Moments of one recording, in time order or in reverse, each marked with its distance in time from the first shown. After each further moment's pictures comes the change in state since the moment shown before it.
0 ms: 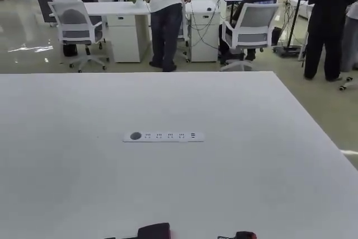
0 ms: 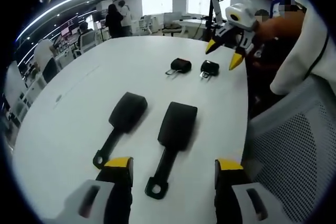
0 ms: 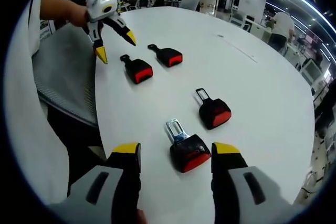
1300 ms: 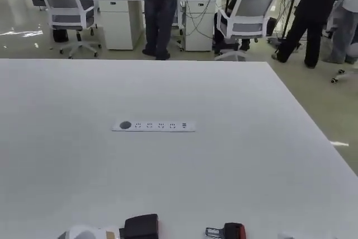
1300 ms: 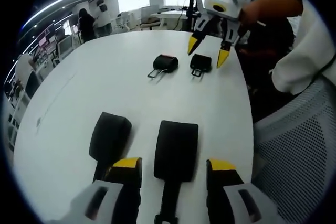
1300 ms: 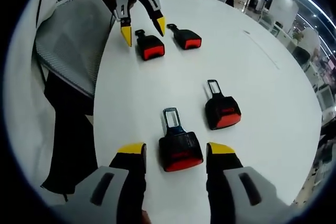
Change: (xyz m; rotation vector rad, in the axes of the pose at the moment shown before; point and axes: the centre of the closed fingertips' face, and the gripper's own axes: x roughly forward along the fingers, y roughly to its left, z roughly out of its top) left arm 0.048 -0.003 0.024 0.124 0.064 -0.120; right arm 0.019 -0.009 -0.013 -0.210 0.125 0.120
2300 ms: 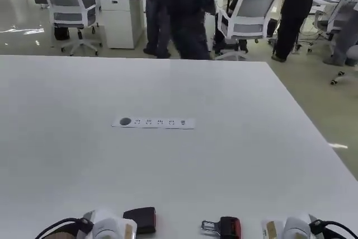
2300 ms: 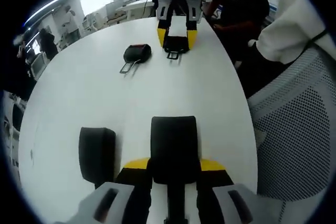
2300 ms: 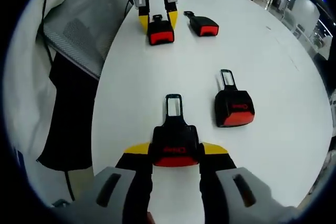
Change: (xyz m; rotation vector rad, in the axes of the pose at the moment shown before) left arm 0.018 -0.001 -0.010 0.226 0.134 -0.125; right arm 0.013 -0.003 -0.016 -0.109 0.073 0.161
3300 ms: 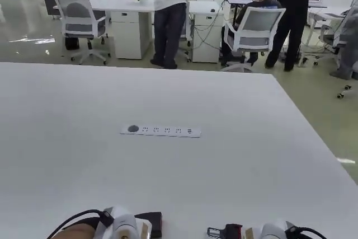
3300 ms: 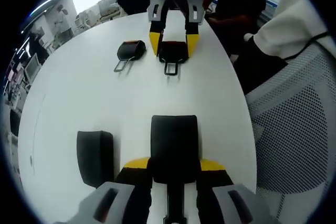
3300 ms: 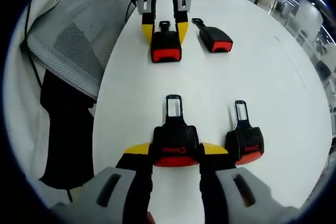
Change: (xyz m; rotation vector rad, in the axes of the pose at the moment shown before) left arm 0.005 -0.005 0.000 0.029 0.053 -0.031; right arm 0.027 0.009 0.046 -0.025 -0.017 -0.004
